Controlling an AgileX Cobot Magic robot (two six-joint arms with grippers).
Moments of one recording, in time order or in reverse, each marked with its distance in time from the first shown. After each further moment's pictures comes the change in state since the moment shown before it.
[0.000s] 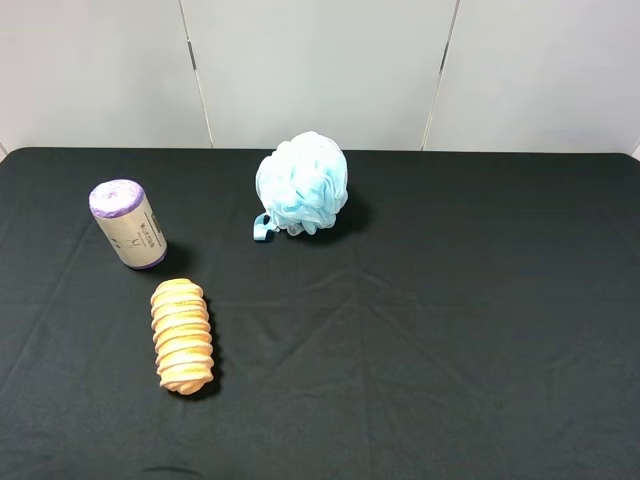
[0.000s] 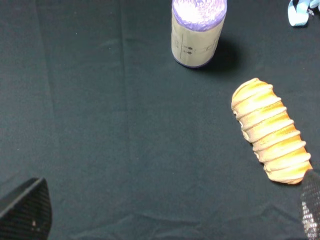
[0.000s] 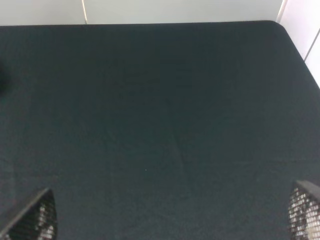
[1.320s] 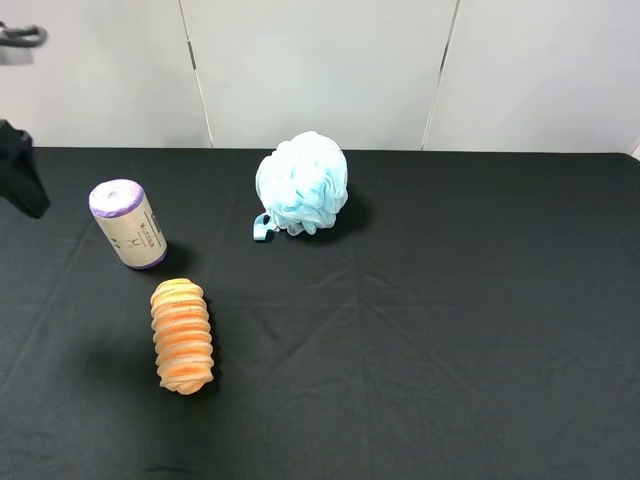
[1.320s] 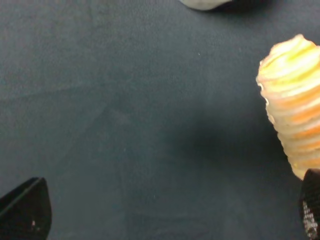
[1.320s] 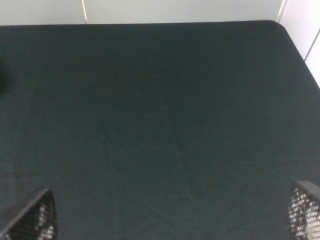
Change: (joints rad) left arm 0.000 0.721 -0.106 -0.018 -0.123 0.051; right arm 0.000 0.000 0.000 0.000 0.000 0.000
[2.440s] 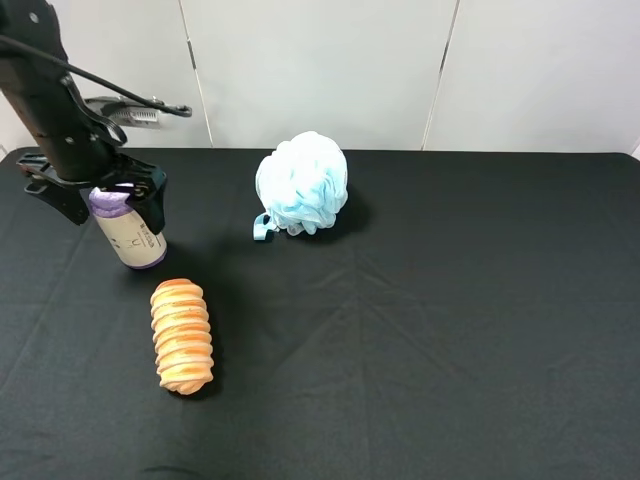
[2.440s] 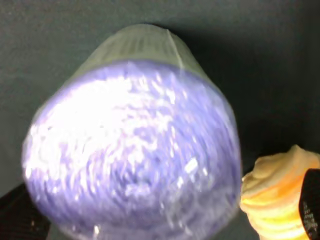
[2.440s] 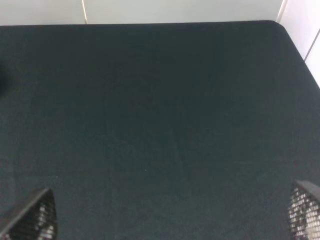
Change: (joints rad) left arm -0.160 0.481 -0.184 0.009 -0.192 -0.043; right arm 0.000 0.000 0.000 0.000 0.000 0.000
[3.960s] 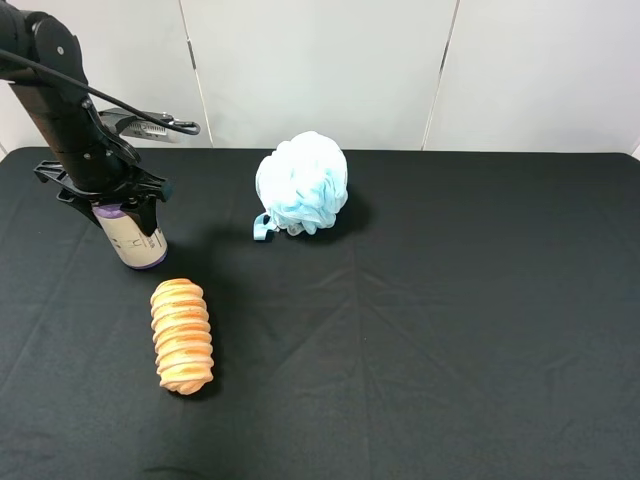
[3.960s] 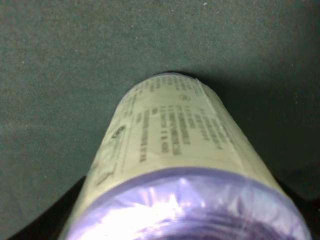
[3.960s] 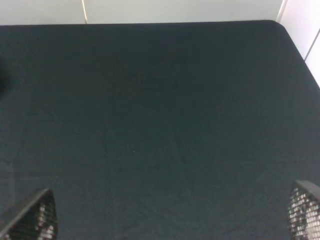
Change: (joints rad) left arm -0.003 0.071 -0.004 0.038 -0.105 0.008; right arm 0.000 0.000 0.000 0.001 0.000 0.000
